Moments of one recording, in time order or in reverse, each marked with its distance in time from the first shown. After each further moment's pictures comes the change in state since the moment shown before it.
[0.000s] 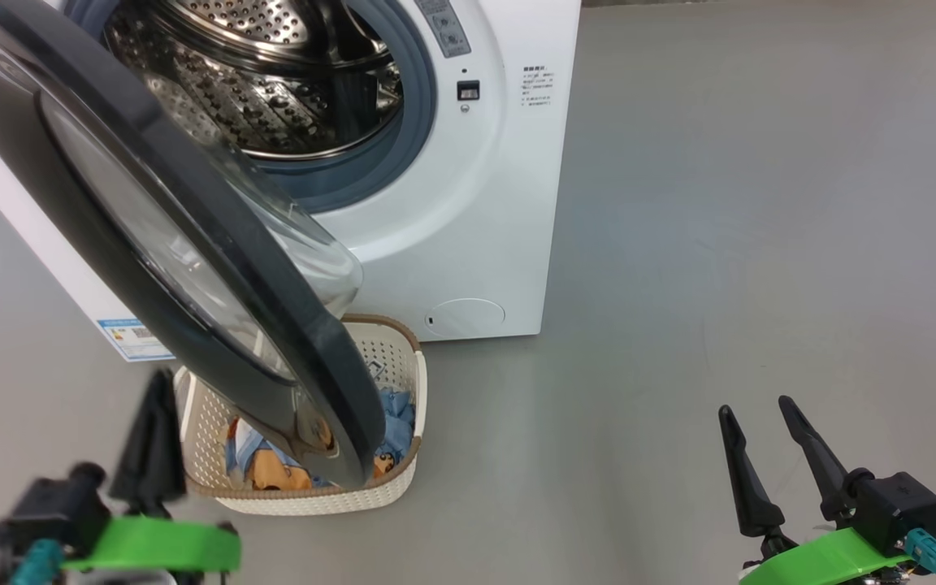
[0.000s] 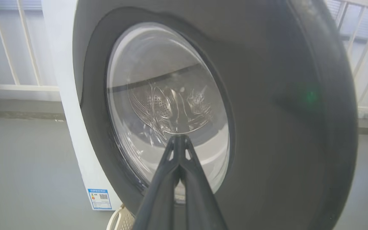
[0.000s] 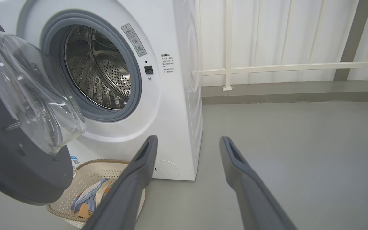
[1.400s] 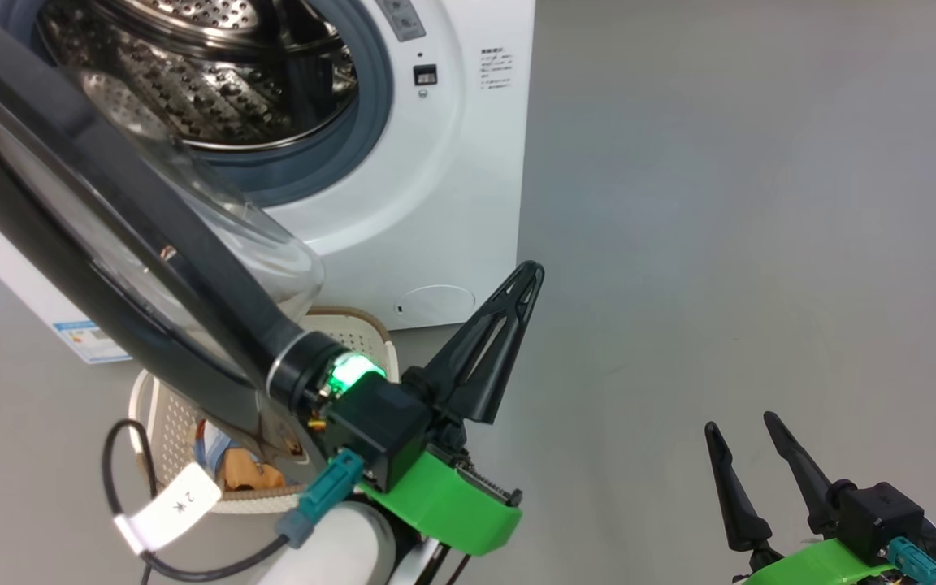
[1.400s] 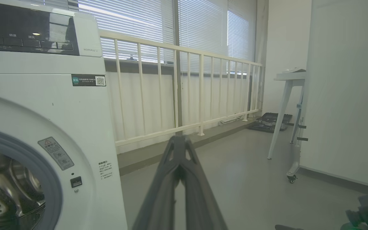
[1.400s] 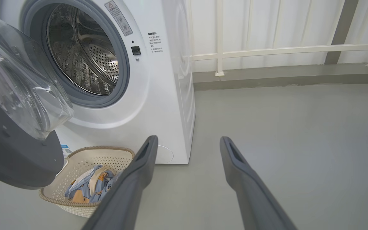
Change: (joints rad) left arm -0.339 0.004 -0.630 -0.219 -0.062 0.110 0.116; right arm 0.013 0.004 0.021 0.027 -0.009 0.000 0.000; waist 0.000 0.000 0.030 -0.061
